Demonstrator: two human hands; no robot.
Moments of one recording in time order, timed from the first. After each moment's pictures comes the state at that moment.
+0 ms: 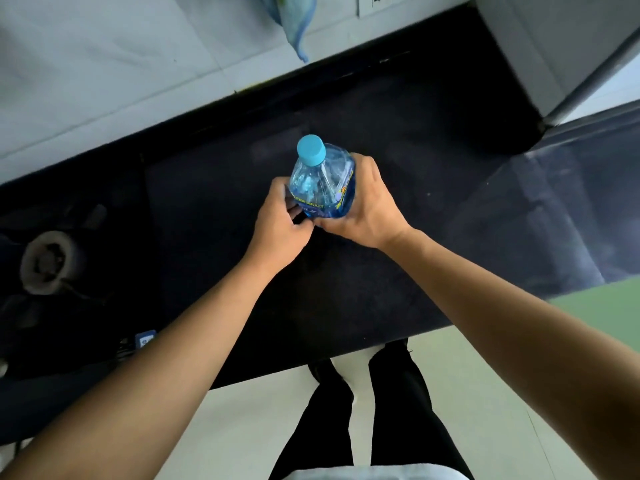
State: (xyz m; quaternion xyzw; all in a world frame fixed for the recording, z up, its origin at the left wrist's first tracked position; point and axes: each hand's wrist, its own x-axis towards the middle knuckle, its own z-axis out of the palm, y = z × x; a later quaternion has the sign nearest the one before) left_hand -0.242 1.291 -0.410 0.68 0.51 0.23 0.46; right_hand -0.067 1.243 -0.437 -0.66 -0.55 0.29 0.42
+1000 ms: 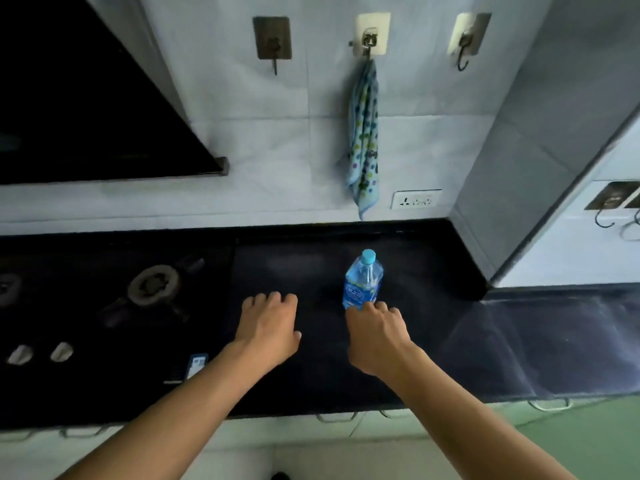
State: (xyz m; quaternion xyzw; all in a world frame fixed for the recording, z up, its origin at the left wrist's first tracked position) left_hand -0.369 1.167 -0.226 0.83 0.56 -0.07 0.02; right_hand -0.191 1.112 -0.217 -0.71 -0.70 0.07 -0.09
